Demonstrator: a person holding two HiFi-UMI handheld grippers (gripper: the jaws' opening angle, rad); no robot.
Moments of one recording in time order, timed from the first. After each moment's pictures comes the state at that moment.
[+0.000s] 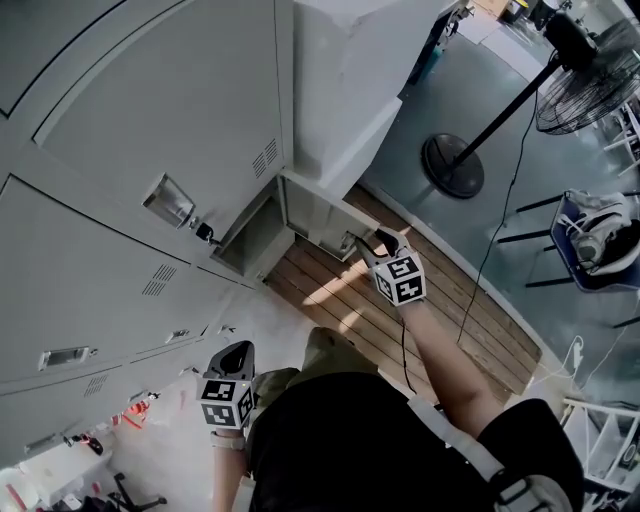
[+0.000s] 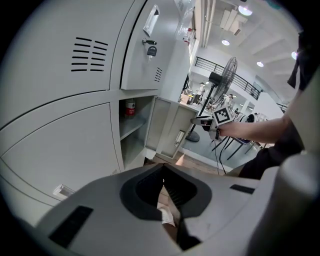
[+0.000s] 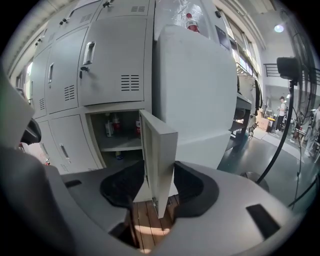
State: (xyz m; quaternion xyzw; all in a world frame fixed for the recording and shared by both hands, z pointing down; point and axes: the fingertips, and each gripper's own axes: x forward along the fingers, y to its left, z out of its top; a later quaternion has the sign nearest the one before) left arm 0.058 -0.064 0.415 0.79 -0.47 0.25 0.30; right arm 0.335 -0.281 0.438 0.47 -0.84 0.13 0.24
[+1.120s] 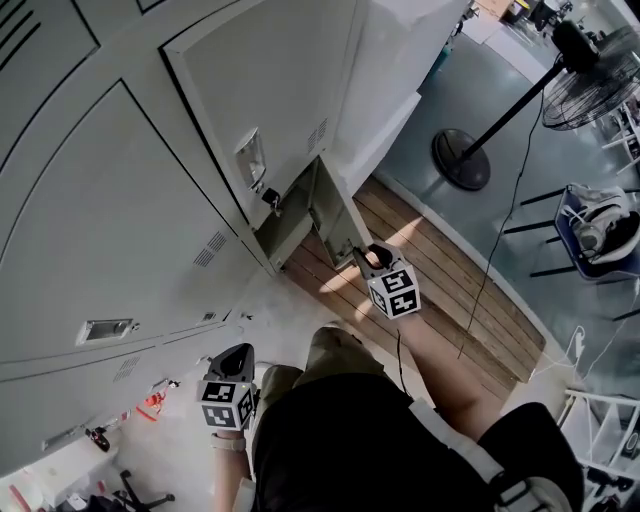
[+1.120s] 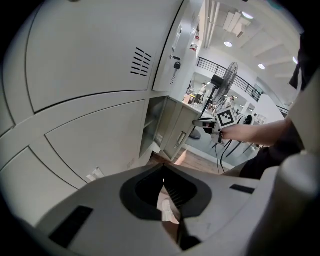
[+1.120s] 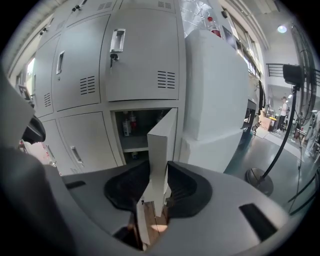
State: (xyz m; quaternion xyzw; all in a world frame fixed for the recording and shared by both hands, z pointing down) left arm -0.045 -0.009 0.414 0.78 -0.47 0.25 0.32; right arm 0.221 -0.207 0.438 0.46 -0.84 0.13 0.25
